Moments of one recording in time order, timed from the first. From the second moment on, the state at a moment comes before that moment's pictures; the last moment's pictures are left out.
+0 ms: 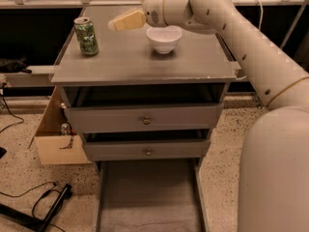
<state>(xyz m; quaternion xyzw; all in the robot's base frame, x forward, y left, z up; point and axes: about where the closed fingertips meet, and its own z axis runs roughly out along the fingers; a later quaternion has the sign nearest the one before) 0.789 0.082 0.979 -0.43 0.63 0.30 0.57</state>
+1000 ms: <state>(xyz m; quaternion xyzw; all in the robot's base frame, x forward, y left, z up) 0.801 0.205 0.937 -0.47 0.65 0.33 0.50</state>
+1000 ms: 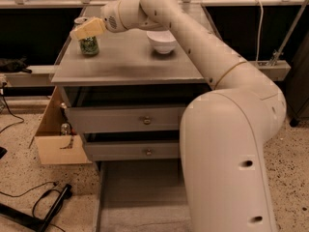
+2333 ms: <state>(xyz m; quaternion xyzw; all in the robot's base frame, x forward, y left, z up) 0.841 0.250 0.888 -0.44 0.66 0.32 0.52</state>
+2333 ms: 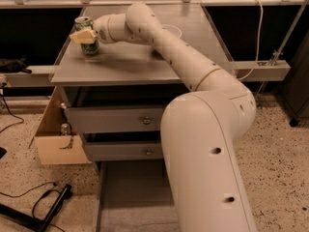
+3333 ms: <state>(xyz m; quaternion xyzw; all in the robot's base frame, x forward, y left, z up) 0.821 0.229 0.923 -0.45 0.64 0.32 0.53</state>
